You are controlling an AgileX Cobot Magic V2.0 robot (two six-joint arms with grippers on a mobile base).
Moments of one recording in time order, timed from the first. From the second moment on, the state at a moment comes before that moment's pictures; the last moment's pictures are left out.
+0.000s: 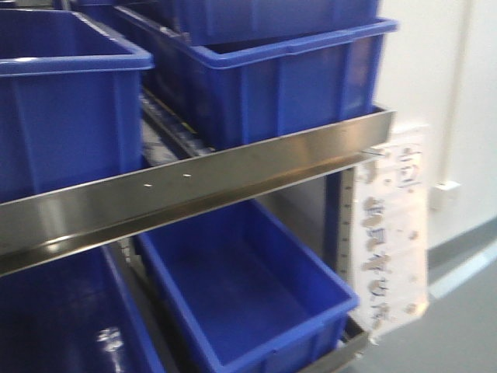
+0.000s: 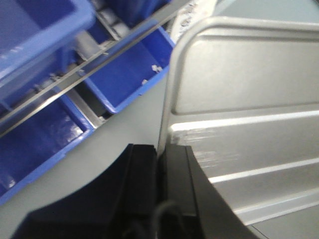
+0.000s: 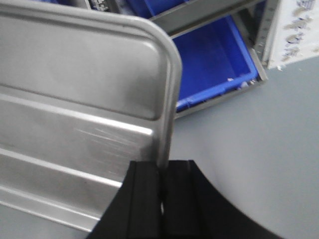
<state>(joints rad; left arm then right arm) -0.74 1.31 -1.56 0.16 1.13 -0.57 0.49 1.16 -1.32 -0.05 1.03 0.42</state>
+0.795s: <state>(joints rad) -0.74 1.31 -1.56 0.17 1.13 -0.57 0.49 1.16 -1.32 -0.05 1.03 0.42</state>
